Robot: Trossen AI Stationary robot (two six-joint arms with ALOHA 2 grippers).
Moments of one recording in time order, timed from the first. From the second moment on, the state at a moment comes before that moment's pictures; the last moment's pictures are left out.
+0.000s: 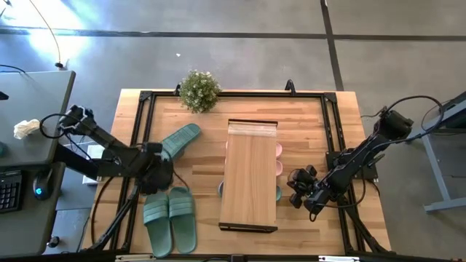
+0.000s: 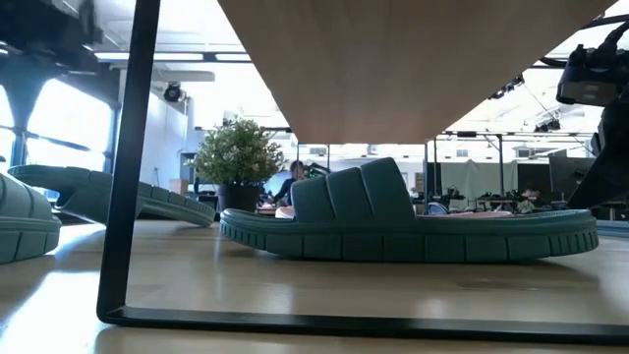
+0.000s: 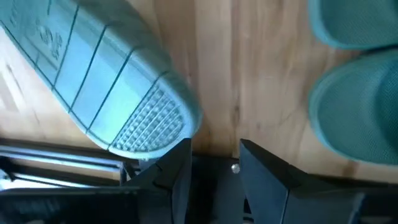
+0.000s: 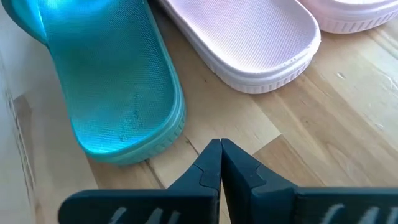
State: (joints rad) left arm -0.44 1.23 0.90 -1.42 -0.18 -0.53; right arm 0.78 1.34 0.51 -0.36 0.64 1.28
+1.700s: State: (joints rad) left arm -0.64 1.69 0.92 -1.39 -0.51 -0.95; right arm 0.78 1.34 0.51 -0.52 0.41 1.37
